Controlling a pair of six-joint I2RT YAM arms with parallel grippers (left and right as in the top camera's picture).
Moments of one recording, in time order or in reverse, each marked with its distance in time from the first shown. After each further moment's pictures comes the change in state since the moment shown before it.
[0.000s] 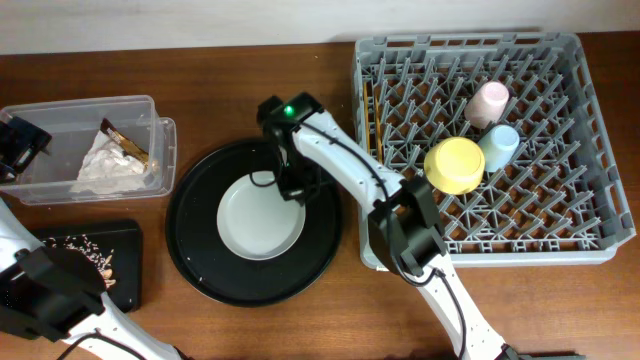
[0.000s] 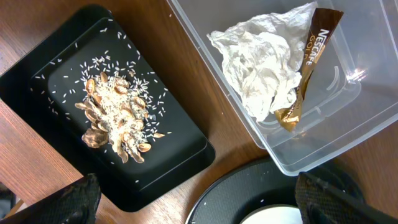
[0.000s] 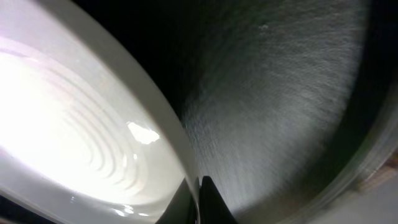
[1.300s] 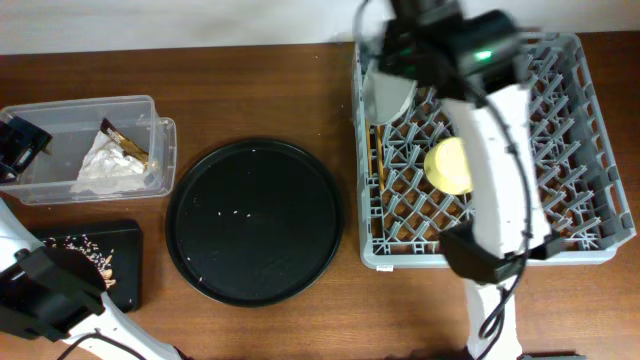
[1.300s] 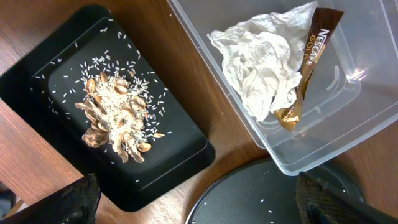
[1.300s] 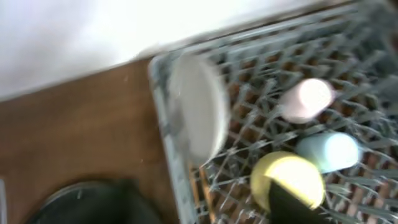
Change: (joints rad) left arm 0.000 0.000 0.000 0.000 0.000 0.000; right arm -0.287 -0.351 0.565 -0.127 0.551 0.206
